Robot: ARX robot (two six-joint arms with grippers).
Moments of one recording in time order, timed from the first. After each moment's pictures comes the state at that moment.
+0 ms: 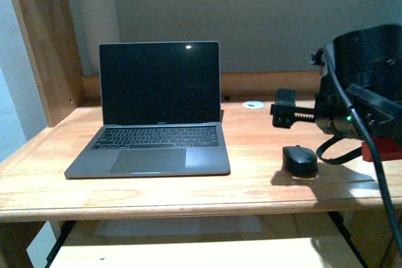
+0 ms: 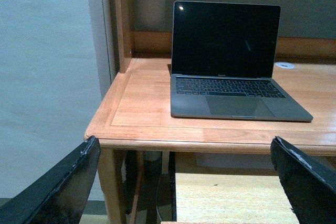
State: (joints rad) left arm 0.00 0.00 0.01 0.00 0.00 -0.01; right arm 0.18 2.10 1.22 0.54 0.23 0.23
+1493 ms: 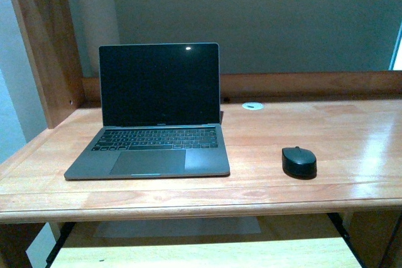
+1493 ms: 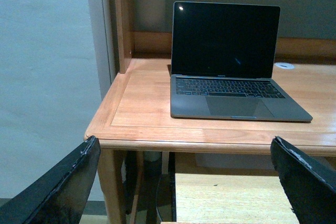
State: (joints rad) left arm 0.00 0.00 0.01 0.00 0.00 -0.01; right arm 0.00 0.72 0.02 0.69 0.00 0.00
